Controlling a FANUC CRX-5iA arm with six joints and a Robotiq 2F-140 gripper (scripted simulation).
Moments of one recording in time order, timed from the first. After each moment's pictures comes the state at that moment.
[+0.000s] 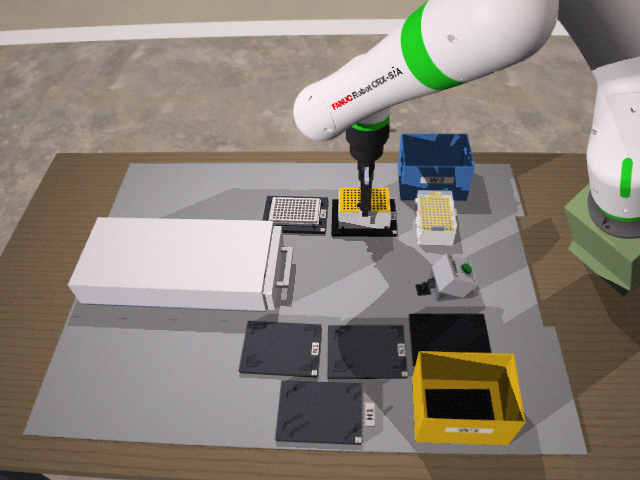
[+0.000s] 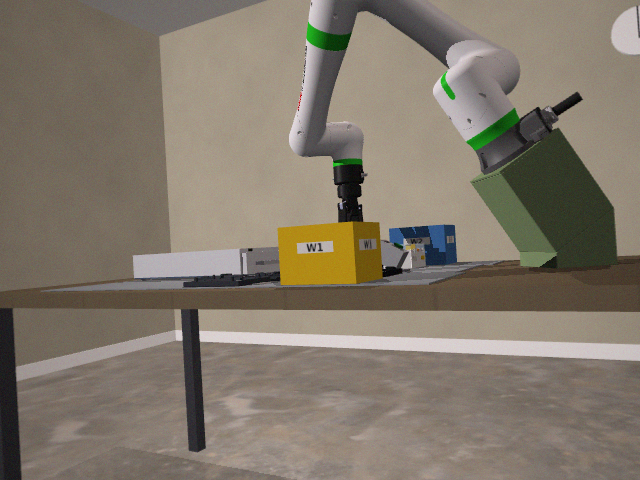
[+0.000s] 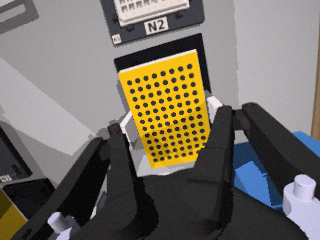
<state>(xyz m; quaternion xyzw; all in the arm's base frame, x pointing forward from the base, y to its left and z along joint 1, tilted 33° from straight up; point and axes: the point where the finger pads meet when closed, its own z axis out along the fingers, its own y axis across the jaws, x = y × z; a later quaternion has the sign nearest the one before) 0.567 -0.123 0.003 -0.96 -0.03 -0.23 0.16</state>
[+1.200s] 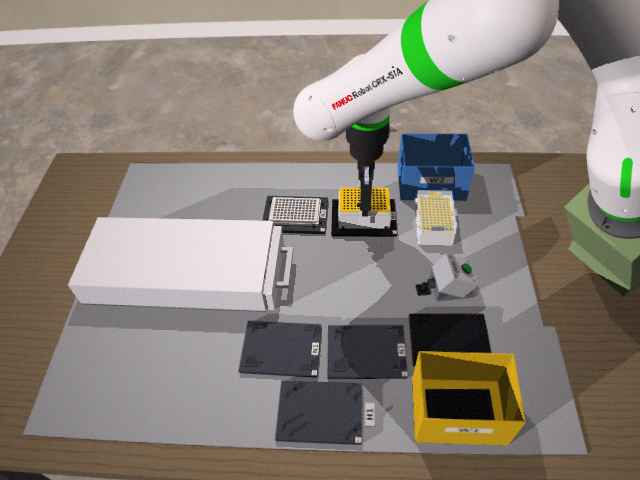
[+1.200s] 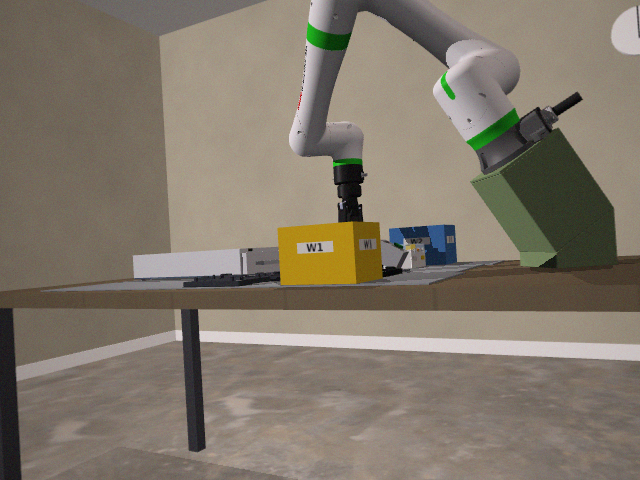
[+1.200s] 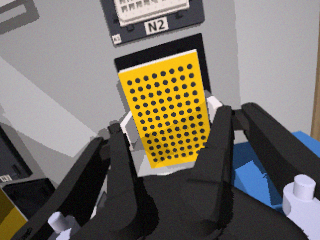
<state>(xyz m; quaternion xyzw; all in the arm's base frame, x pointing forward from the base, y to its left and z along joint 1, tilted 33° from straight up) 0.566 -0.123 0.003 -0.96 -0.03 -0.23 0.16</state>
